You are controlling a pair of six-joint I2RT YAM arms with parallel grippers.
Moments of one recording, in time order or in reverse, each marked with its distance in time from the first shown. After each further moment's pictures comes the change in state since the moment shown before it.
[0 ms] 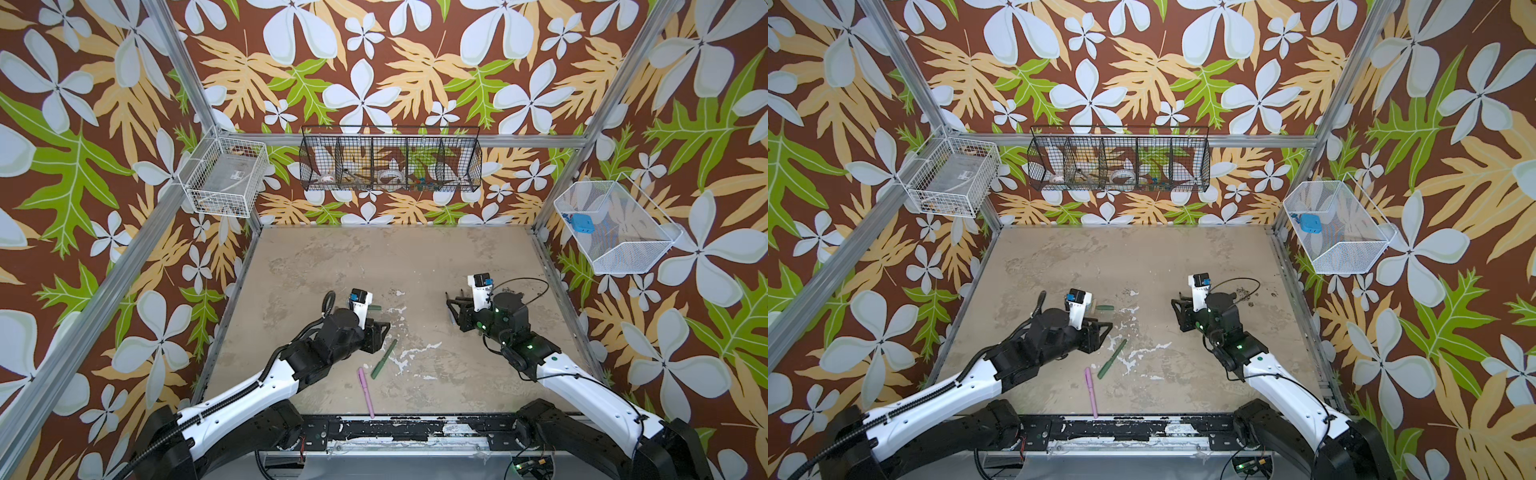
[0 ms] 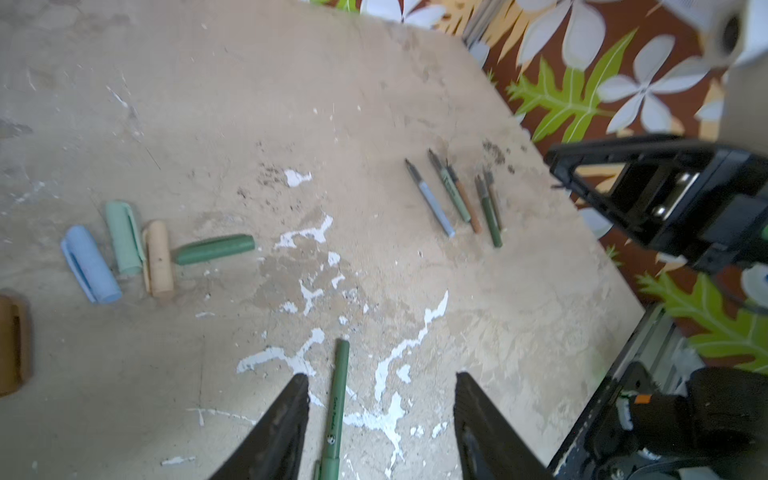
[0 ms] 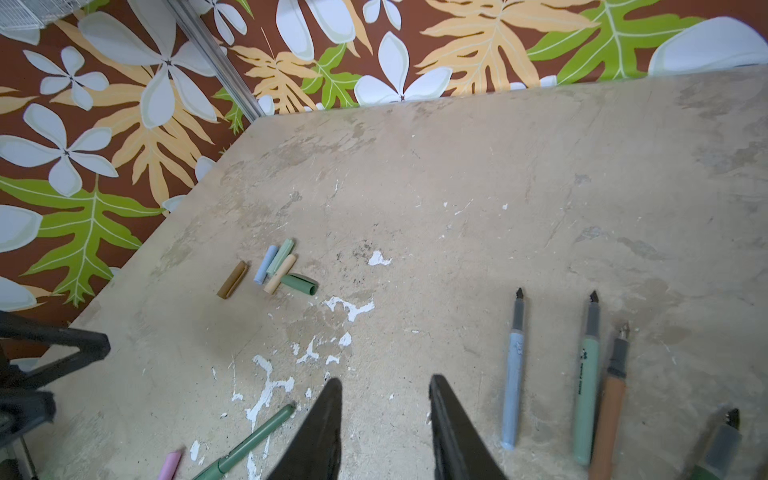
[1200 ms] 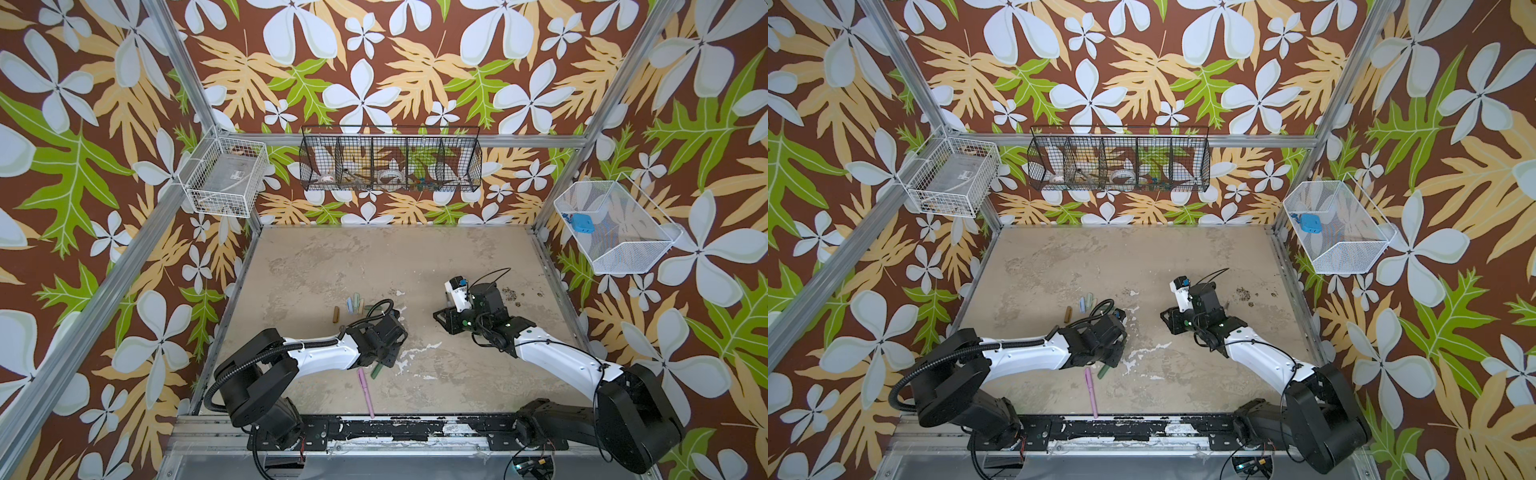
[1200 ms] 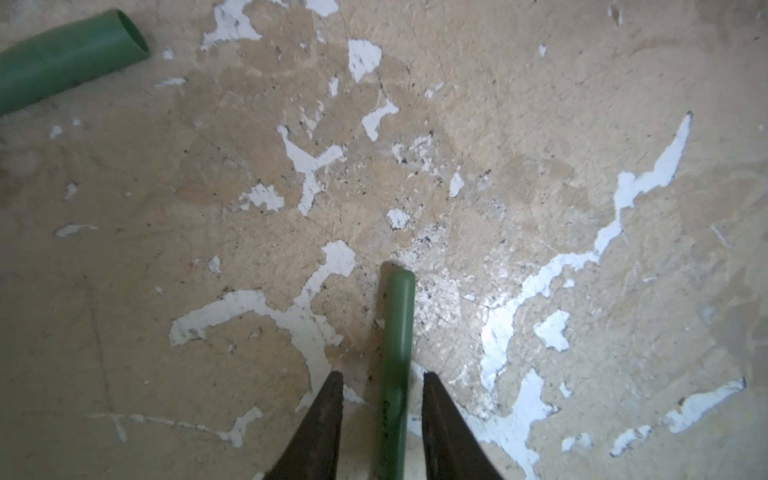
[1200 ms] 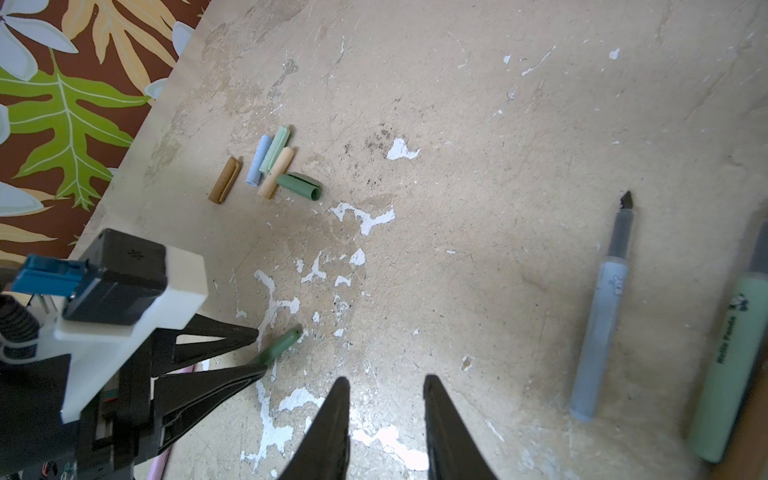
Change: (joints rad) left arm -0.071 0.570 0.144 -0.073 -0.067 0.079; right arm 0.007 0.266 0.106 -0.126 -0.178 -0.026
